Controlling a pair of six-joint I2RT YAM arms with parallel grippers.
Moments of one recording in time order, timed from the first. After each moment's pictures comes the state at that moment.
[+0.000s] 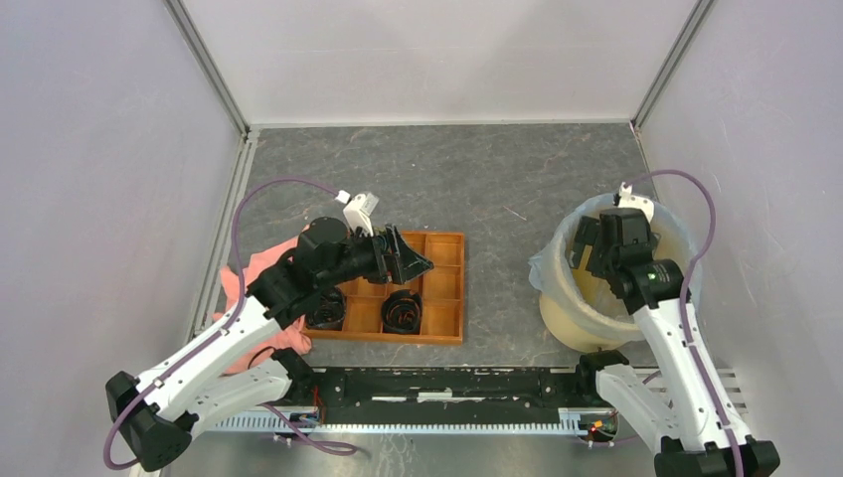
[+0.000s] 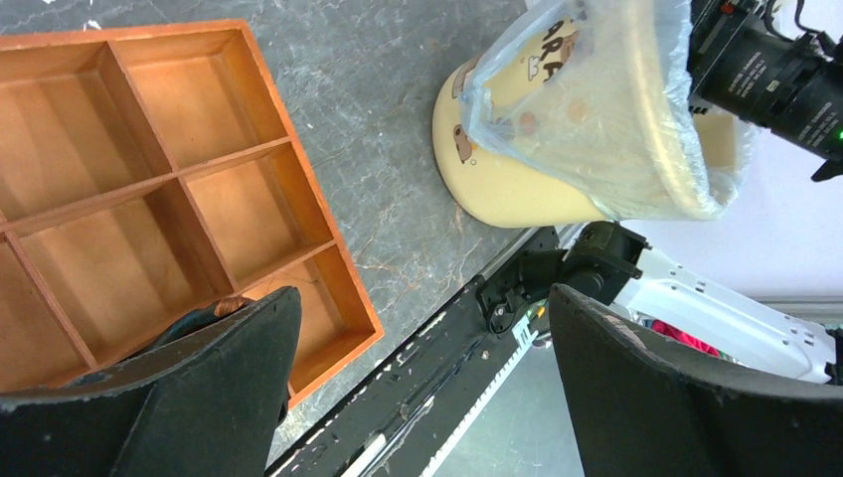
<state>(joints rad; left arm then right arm) -0.74 0.87 0.80 -0.31 0.22 -0.74 0.16 0.81 0.88 -0.90 0.36 0.36</state>
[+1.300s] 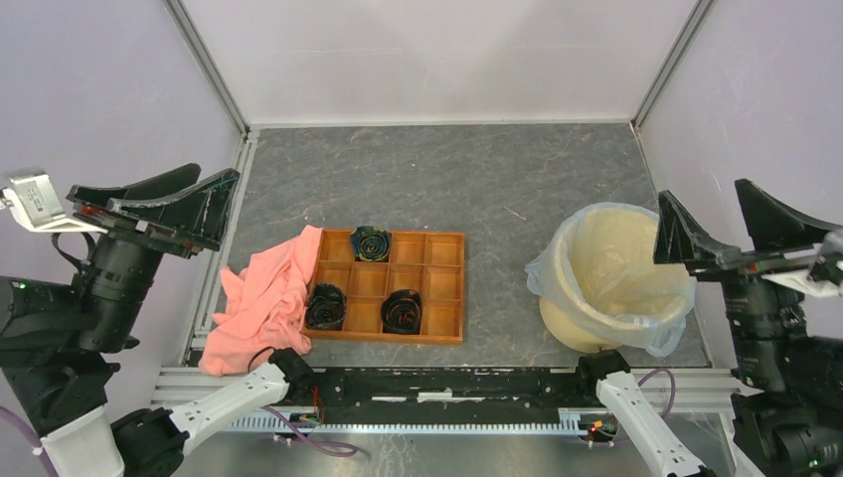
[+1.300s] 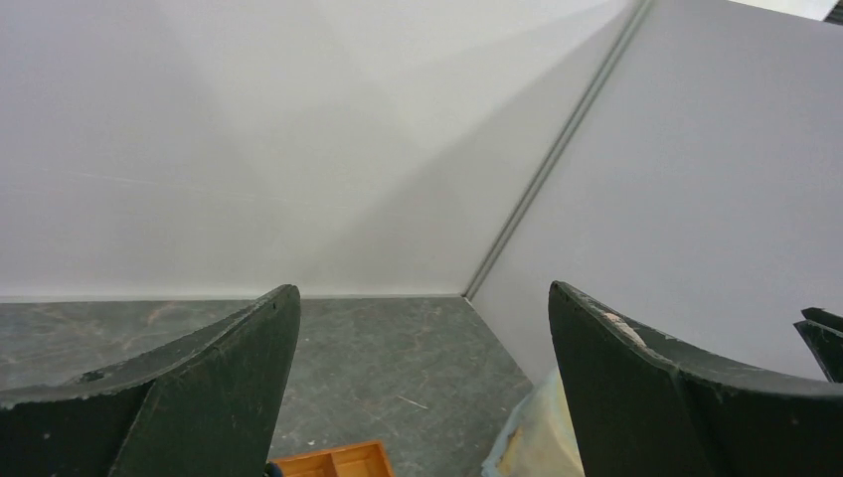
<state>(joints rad) -0.73 0.73 1.80 -0.71 -0.35 -0.32 0.22 0.55 1.57 -0.57 0.06 -0.02</state>
